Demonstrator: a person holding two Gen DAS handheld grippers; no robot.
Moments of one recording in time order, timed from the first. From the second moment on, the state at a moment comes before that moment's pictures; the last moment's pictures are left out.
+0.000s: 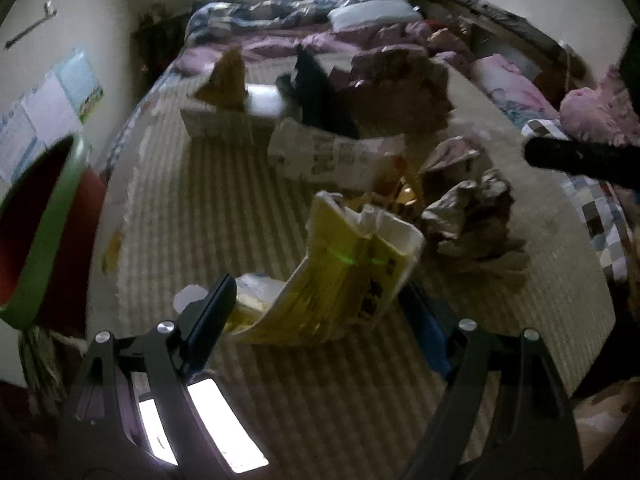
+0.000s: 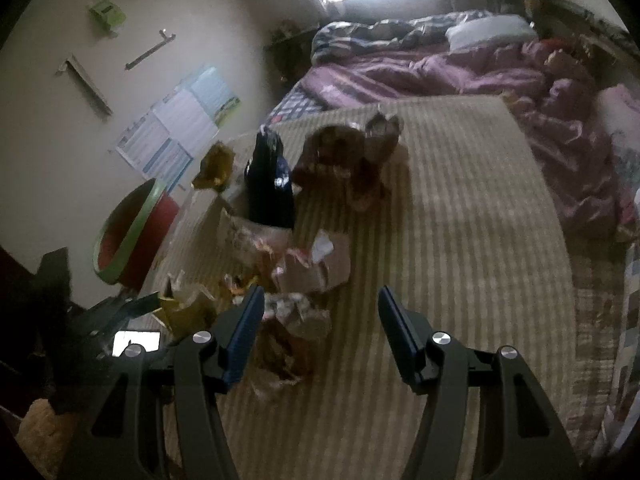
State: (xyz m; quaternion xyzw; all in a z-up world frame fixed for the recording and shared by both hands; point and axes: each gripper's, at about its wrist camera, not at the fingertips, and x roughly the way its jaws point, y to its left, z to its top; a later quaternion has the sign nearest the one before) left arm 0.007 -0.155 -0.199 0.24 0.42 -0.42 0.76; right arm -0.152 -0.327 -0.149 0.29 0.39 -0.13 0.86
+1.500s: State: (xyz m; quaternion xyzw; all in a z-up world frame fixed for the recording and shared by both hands) left arm 0.042 -0.144 -0.193 0.07 0.49 -0.38 0.78; right arm -0.111 -0.310 -0.186 0.37 0.45 0.01 0.81
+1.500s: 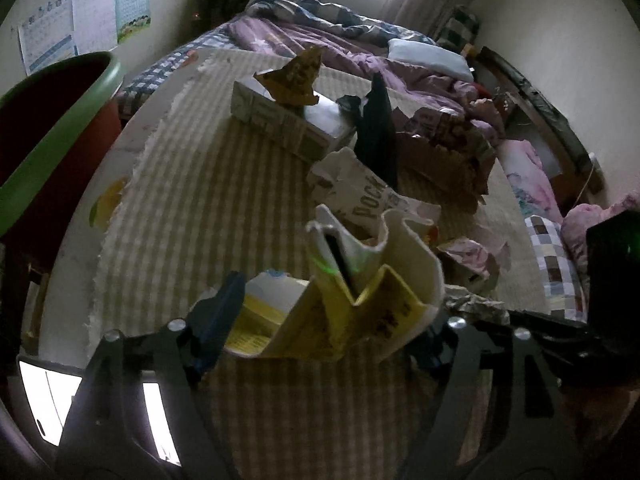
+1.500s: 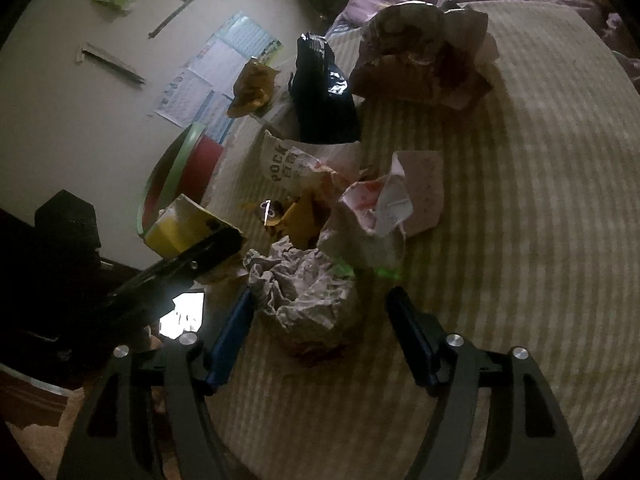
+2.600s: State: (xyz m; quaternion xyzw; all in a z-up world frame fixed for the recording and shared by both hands) left arm 0.091 -0.062 -0.103 0.05 0.38 -0.28 0.88; right arm -0.029 -0.256 -0.102 0.22 0.38 -0.01 0.90
